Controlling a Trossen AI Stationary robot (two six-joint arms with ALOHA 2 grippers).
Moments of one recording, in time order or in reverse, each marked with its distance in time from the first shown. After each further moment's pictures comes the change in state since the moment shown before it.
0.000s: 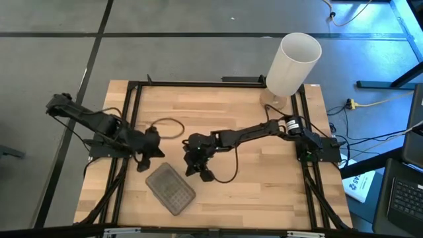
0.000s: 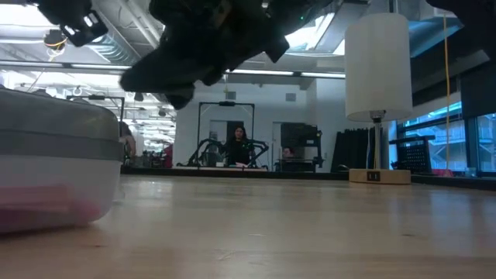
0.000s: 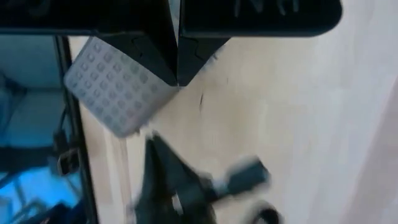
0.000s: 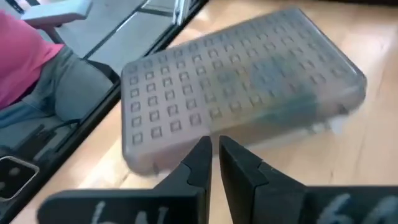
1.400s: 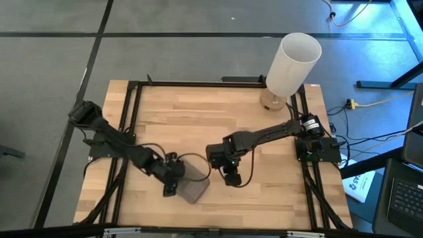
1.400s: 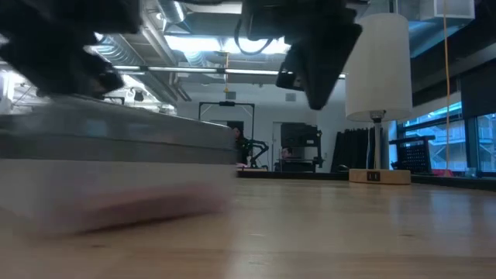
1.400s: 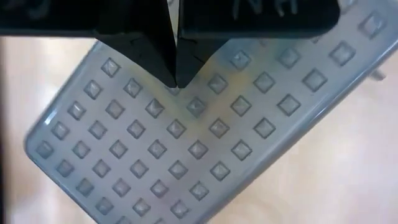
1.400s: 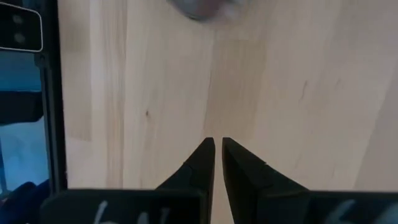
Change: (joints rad) left arm -0.152 0.657 0.003 0.364 -0.083 -0.150; right arm 0.107 -0.210 0.000 -0.921 0.264 0.252
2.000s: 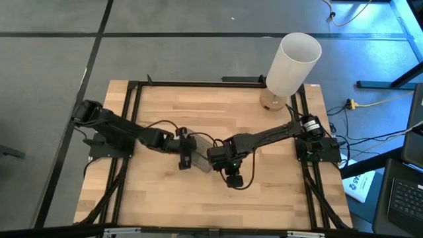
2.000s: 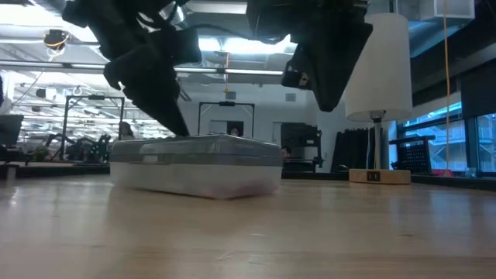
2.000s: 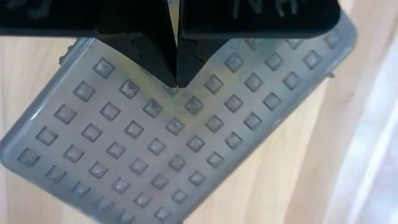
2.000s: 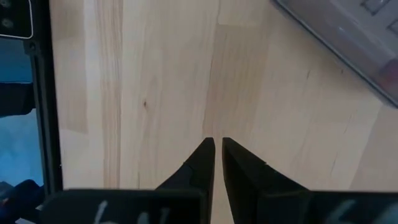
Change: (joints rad) left arm 0.351 -0.004 -0.006 0.112 -0.113 0.378; right arm 0.027 0.000 -0.001 -0.036 0.022 0.010
